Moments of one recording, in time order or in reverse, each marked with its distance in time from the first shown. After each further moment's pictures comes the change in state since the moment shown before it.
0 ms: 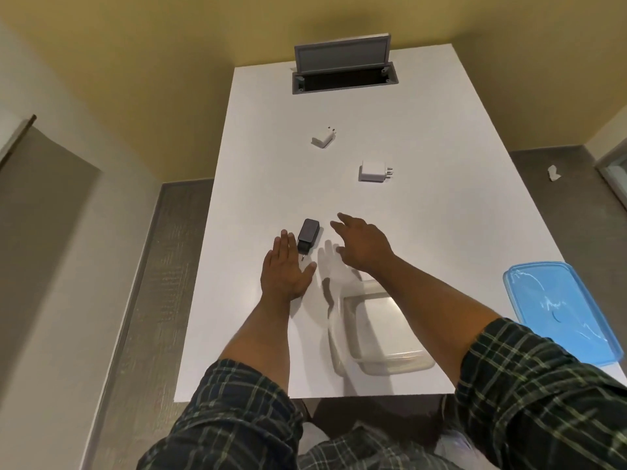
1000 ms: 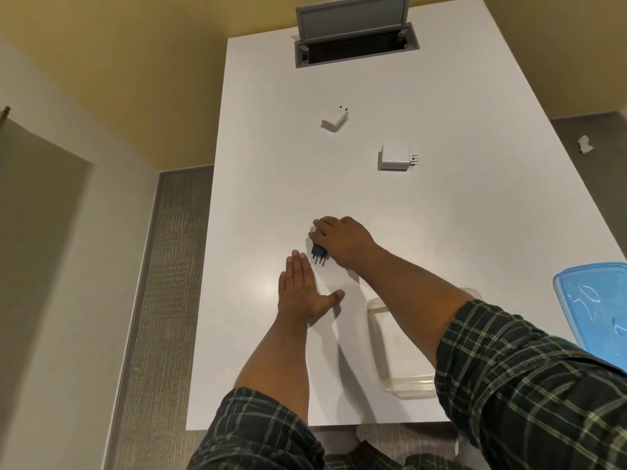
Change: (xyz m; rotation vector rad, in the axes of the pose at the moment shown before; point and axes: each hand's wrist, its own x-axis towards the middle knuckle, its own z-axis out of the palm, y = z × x) left_hand 0.036 -0.032 0.060 0.012 -0.270 -0.079; right_hand 0.083 -0.039 0.032 -0.361 -0.097 -0.308
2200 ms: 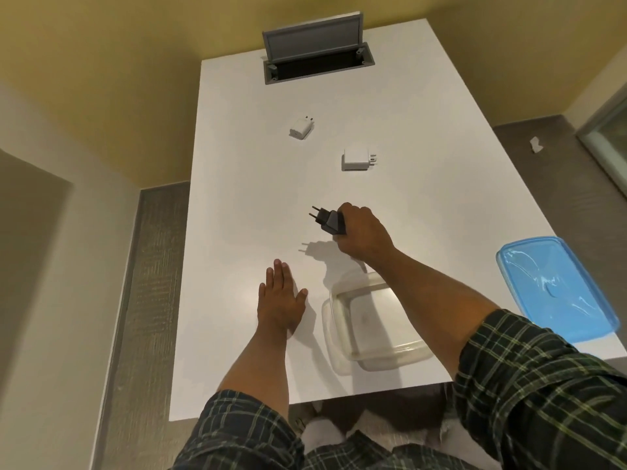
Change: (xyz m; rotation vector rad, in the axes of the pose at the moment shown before) left_hand -0.052 0.009 0.014 0.045 0.057 0.067; right_hand -0.100 0.033 -0.013 0.673 0.282 0.542
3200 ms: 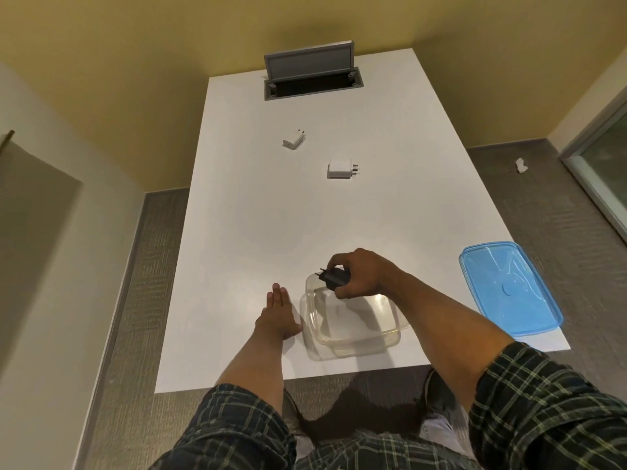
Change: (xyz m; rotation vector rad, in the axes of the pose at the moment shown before) left_hand -0.063 0.048 0.005 0.055 -0.372 -0.065; right_hand -0.102 0.038 -0.049 0.009 -0.412 -0.227
